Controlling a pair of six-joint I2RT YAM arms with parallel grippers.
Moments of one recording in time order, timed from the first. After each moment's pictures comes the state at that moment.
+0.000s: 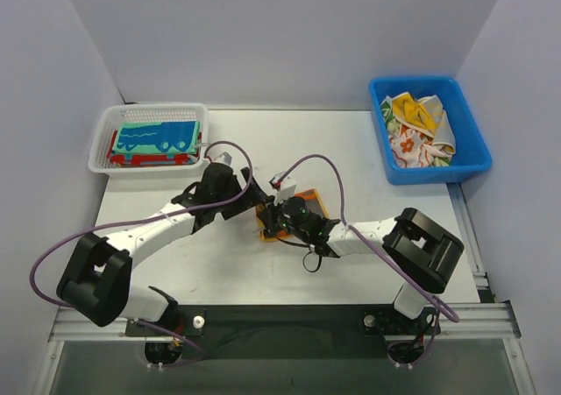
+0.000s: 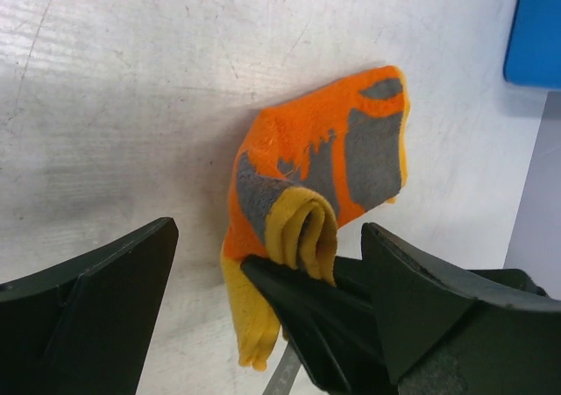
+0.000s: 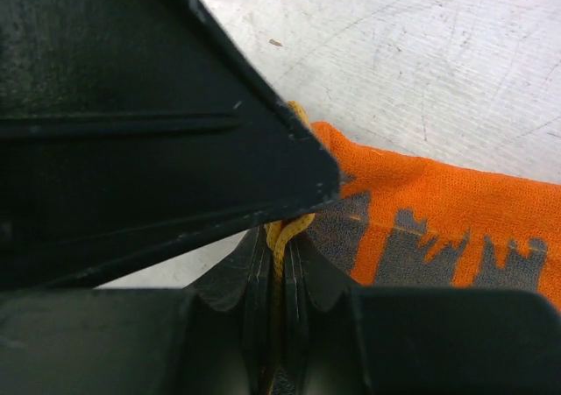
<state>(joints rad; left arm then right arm) -0.55 1.38 0.80 -0.13 0.05 -0.90 0.94 1.68 0.71 0.56 0.17 0.41</state>
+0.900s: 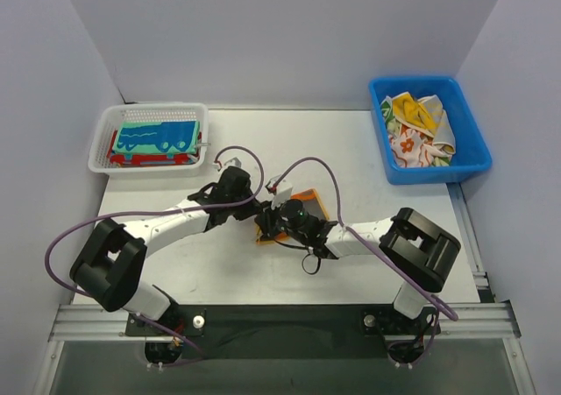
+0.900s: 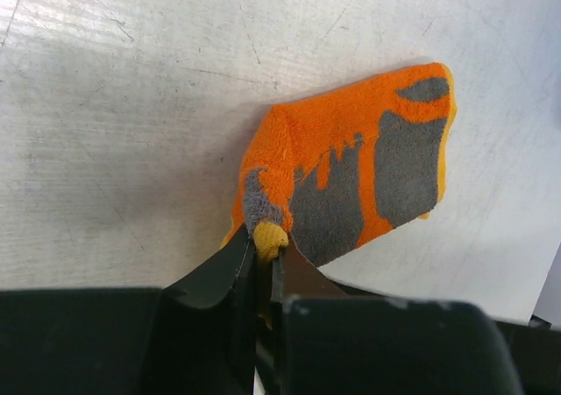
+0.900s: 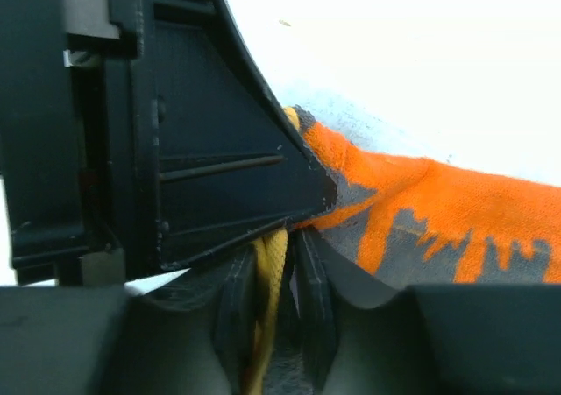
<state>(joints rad) -0.64 1.49 0.84 -0.16 -0.07 -0.97 0.96 1.69 0.71 0.57 0.16 0.36</state>
